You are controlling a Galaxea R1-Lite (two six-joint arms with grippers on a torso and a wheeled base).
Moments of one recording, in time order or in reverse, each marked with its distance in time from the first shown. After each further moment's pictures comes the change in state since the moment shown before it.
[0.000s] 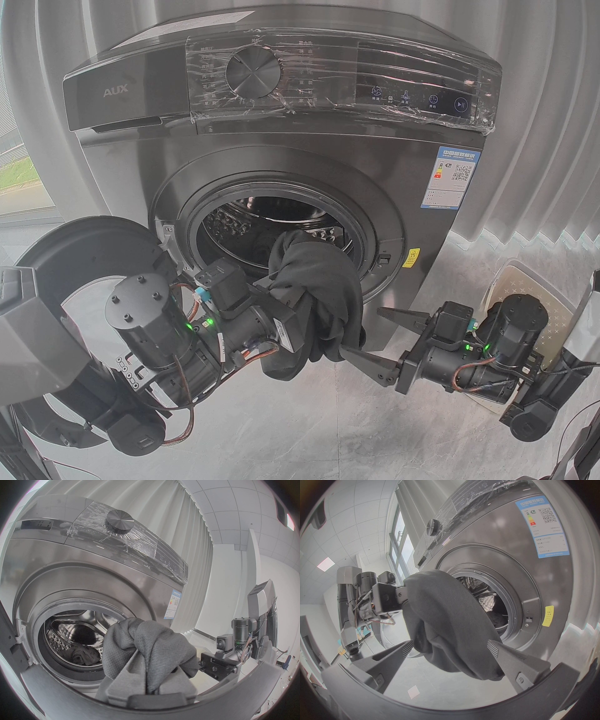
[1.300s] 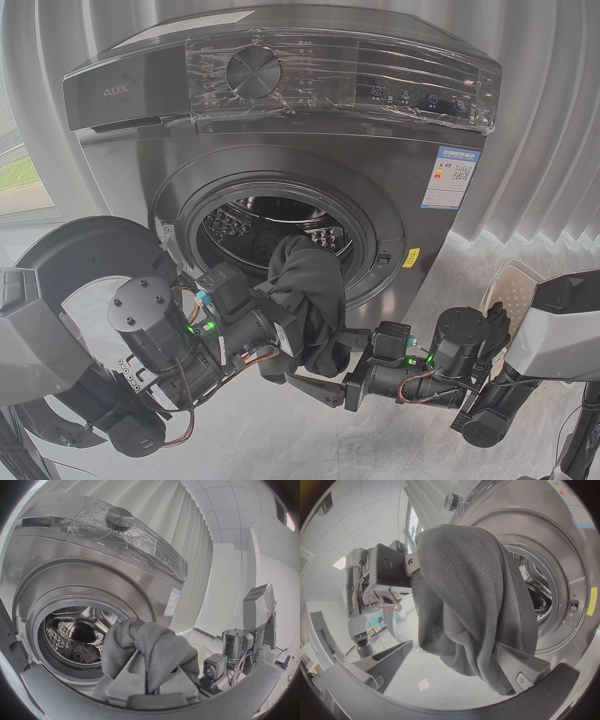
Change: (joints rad) left arm 0.000 0.006 0.010 0.000 -0.003 -0.001; right arm 0.087 0.209 -0.185 0.000 0.114 -0.014
